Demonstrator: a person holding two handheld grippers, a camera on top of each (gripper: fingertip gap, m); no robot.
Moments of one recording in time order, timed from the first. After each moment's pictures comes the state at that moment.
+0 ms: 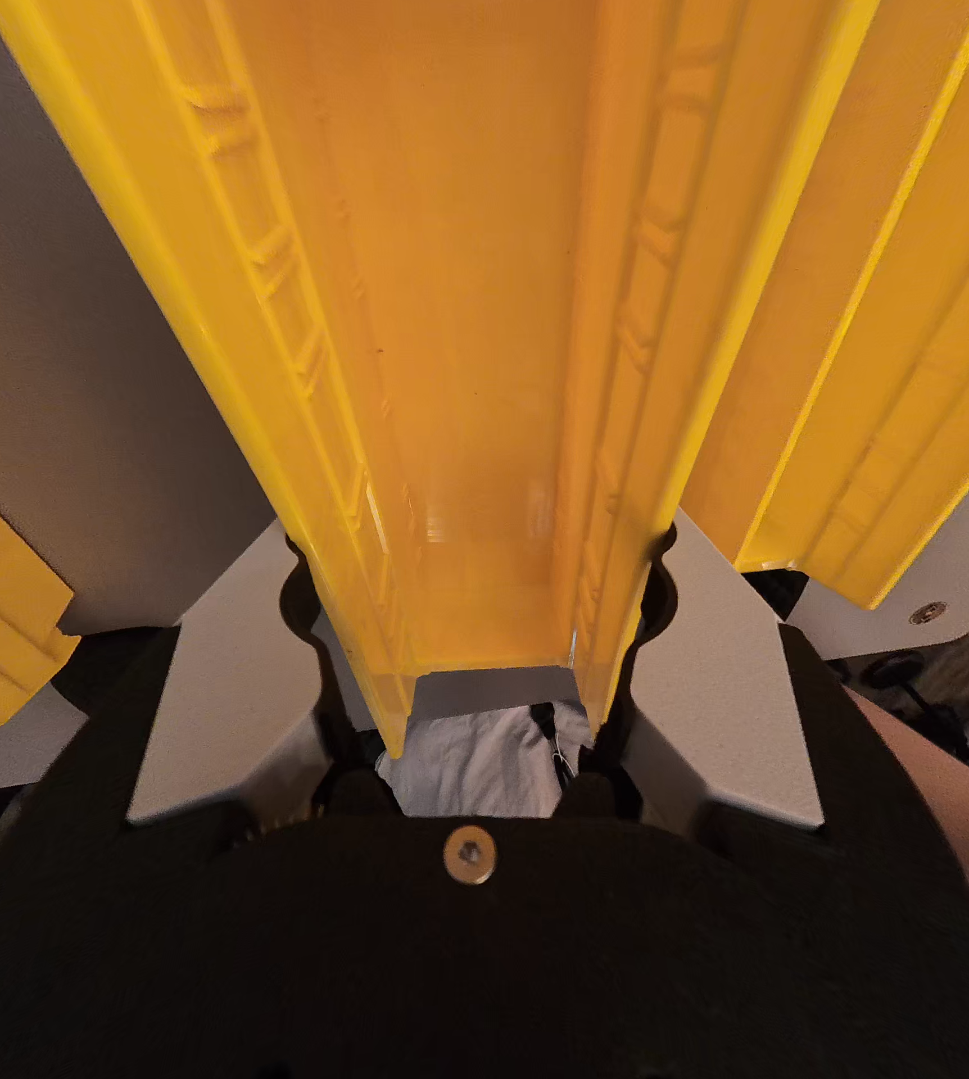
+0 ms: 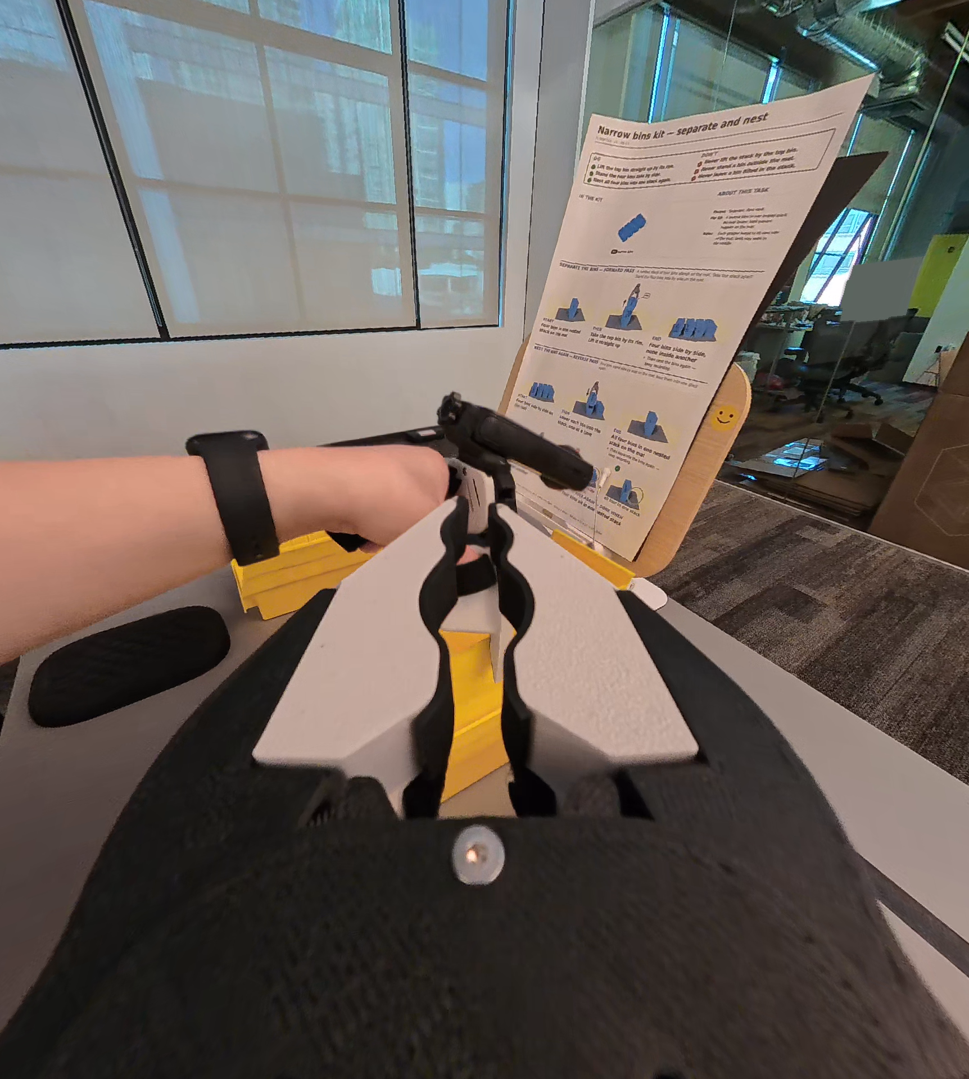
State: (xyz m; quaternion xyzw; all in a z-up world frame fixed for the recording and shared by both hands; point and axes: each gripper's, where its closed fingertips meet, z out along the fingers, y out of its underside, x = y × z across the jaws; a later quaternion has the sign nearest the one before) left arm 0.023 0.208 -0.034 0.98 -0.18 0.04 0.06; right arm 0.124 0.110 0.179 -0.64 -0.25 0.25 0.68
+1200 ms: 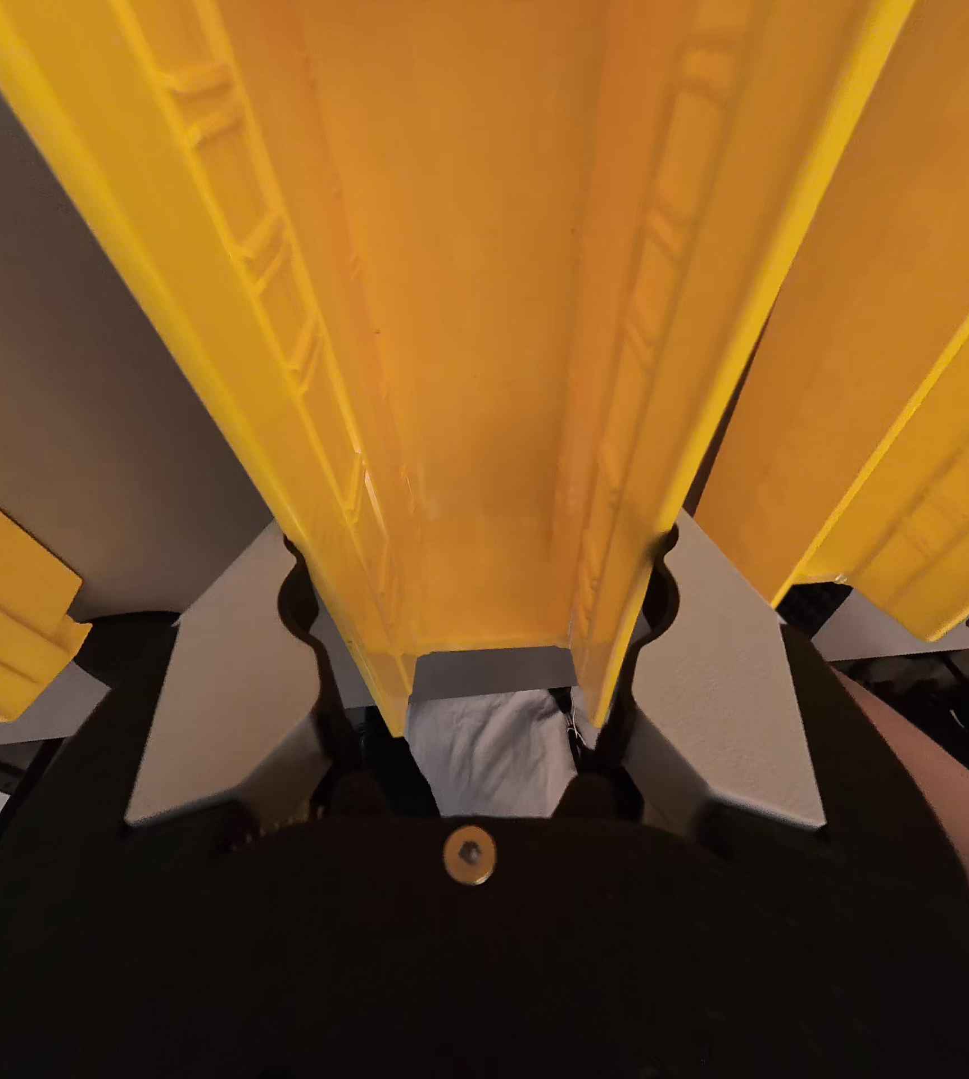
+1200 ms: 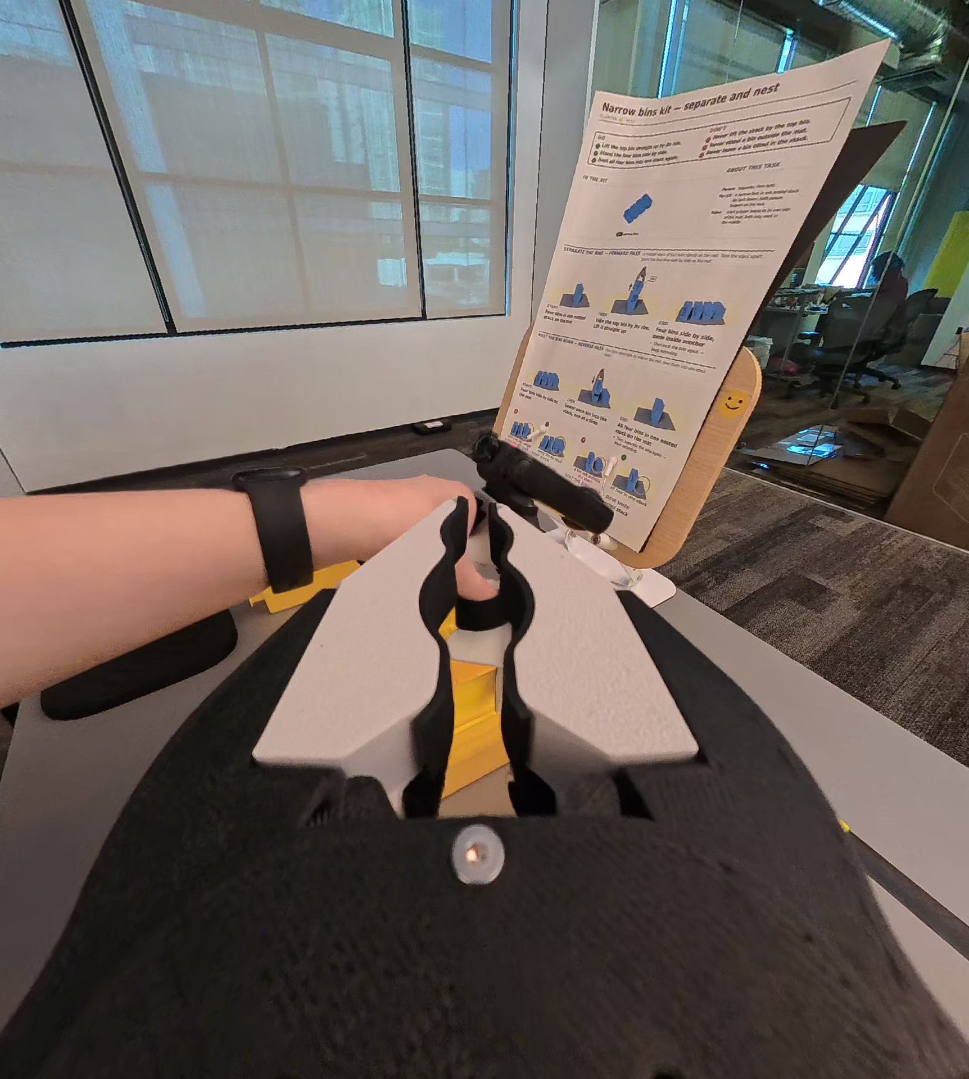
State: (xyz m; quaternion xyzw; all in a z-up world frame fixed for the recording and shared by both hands) left arm 0.023 0.202 -0.066 0.97 -0.19 0.00 0.11; right arm 0.123 0.114 0.174 -0.65 -0.25 0.25 0.67
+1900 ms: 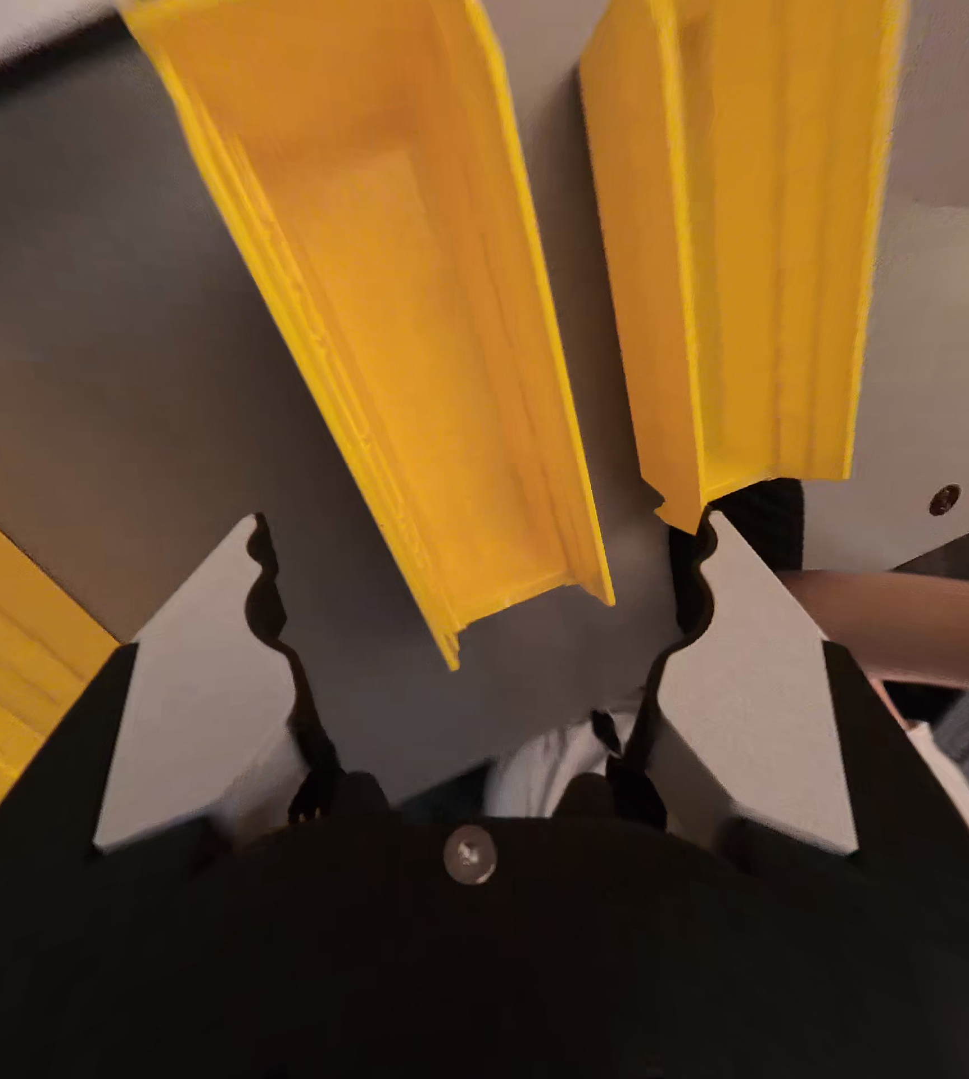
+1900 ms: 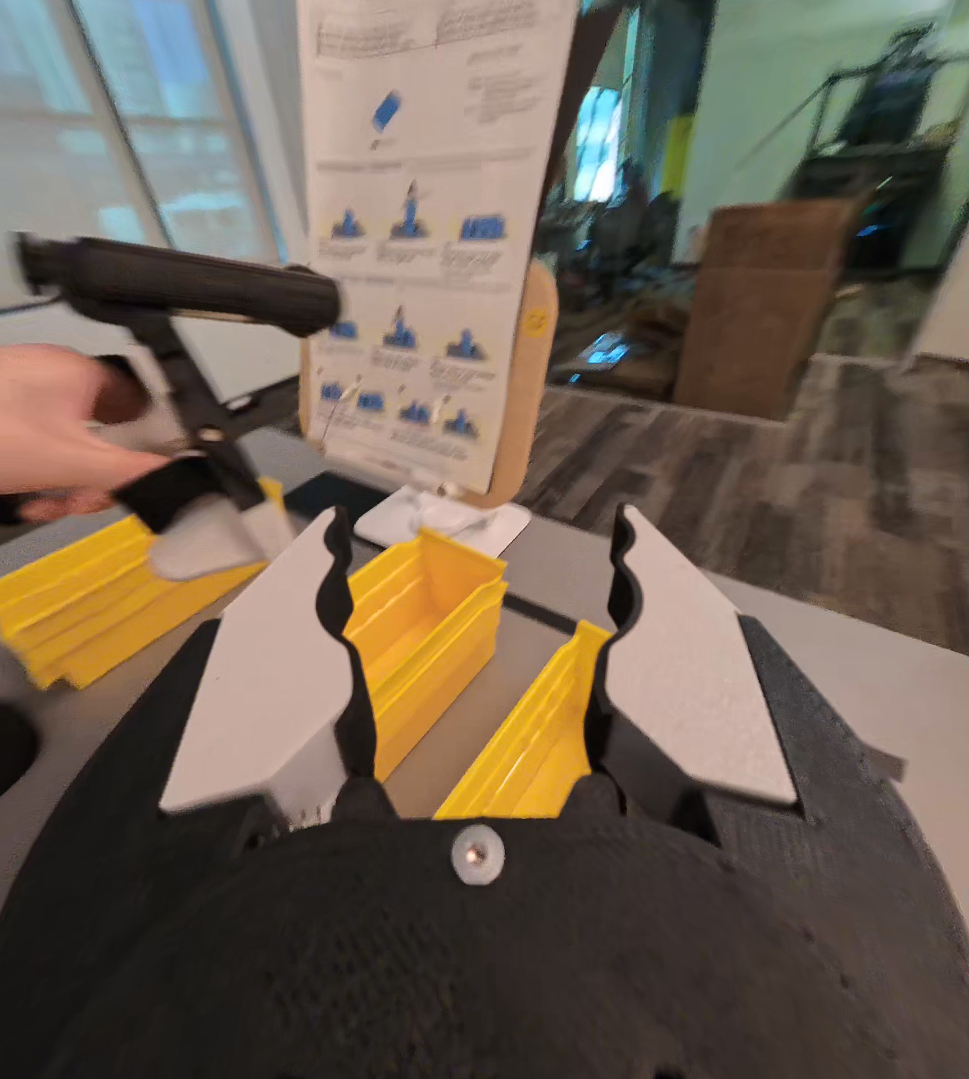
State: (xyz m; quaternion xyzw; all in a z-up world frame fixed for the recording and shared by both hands) left arm 0.020 0.202 0.025 0.94 -0.31 0.12 -0.03; right arm 0.166 0.163 0.150 -0.73 -0.09 0.13 0.67
